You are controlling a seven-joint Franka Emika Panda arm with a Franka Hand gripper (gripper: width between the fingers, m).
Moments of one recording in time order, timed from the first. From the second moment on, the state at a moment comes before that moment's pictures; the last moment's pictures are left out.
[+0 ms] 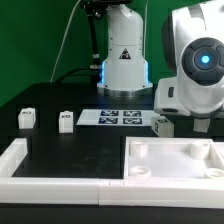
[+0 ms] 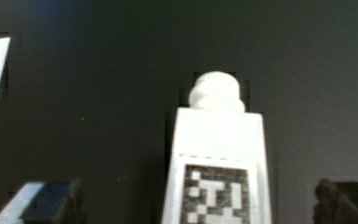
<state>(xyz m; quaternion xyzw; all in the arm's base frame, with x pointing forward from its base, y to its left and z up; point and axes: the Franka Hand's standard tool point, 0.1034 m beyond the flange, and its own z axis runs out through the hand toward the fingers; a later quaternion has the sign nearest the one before) 0.360 0.166 0.014 -0.88 0.10 0.46 0.07</state>
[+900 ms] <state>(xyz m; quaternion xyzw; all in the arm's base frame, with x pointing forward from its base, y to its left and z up) 0.356 0.168 0.009 -0.88 0.10 0.46 0.07</state>
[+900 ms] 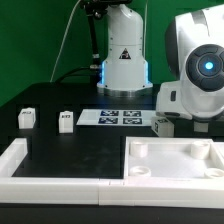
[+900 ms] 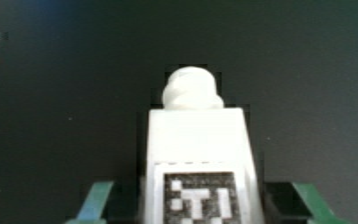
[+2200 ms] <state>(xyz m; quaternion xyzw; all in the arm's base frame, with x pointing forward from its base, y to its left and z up) 0.411 0.157 0.101 -0.94 0.08 0.33 0.09</state>
